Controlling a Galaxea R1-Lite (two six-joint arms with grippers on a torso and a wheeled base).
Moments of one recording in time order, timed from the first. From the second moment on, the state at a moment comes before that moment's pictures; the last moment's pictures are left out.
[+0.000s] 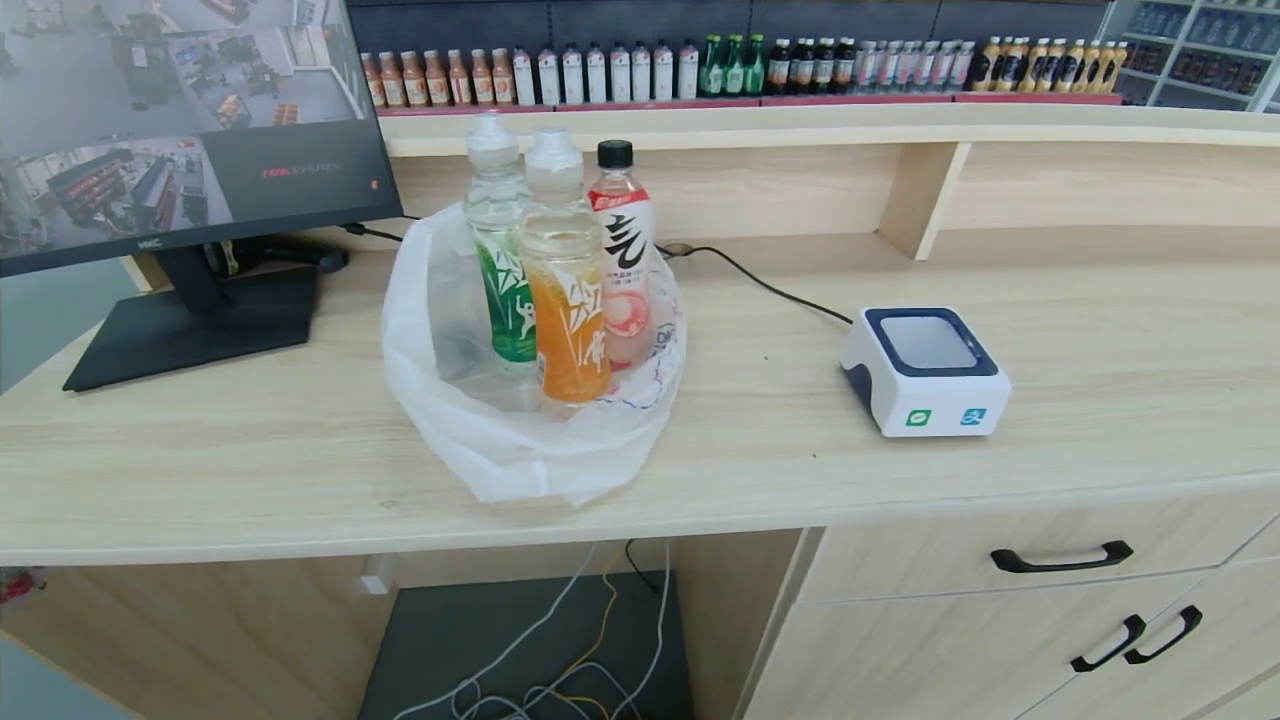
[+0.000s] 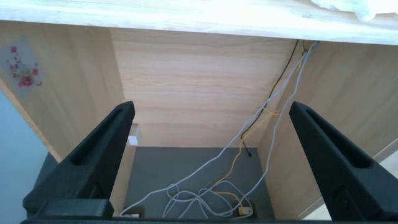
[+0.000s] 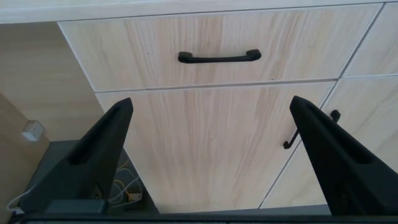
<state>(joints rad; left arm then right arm) 0.00 0.00 0.00 0.00 0.00 0.00 0.00 0.00 0.00 0.00 -0.01 0.00</state>
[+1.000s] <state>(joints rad) 0.00 0.00 0.00 0.00 0.00 -0.01 0.00 0.00 0.00 0.00 -0.01 0.00</state>
